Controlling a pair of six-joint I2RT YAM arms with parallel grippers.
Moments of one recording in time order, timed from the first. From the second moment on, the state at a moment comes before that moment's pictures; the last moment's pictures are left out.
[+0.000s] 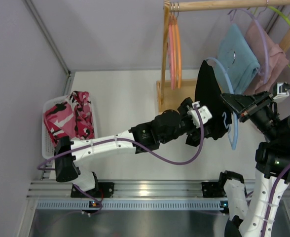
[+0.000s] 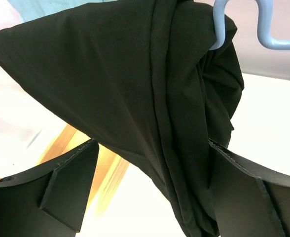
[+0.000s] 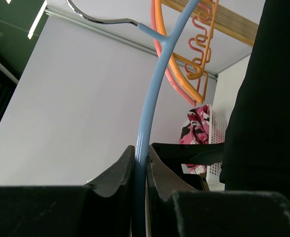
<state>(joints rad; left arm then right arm) -1.26 1.57 1.42 0.08 -0.23 0.24 -0.31 0.64 1.19 -0.36 -0.85 1.35</state>
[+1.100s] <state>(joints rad) -1.23 1.58 1.68 0.01 -0.25 0.34 -0.31 0.60 1.02 -0.36 -0.81 1.20</state>
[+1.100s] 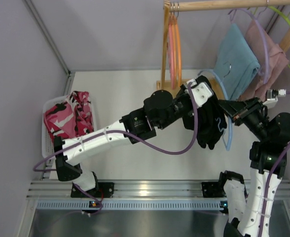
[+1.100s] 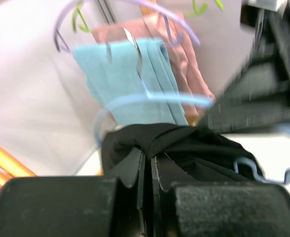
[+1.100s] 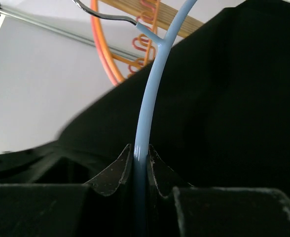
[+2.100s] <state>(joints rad) -1.23 1.70 2.12 -0.06 -0.28 0.45 -0.31 0.56 0.71 -0.41 -0.66 0.90</state>
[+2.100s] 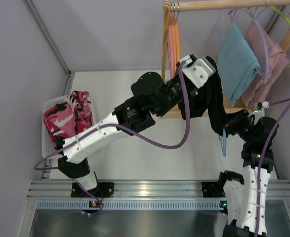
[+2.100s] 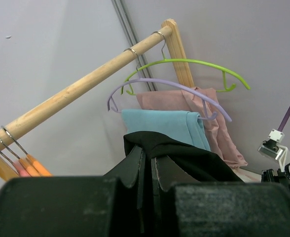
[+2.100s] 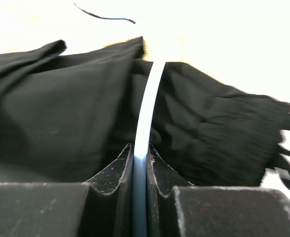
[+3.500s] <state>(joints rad) -0.99 1.28 1.77 -0.05 -0.31 0.45 -0.31 0.57 0.72 -0.50 -0.57 0.74</state>
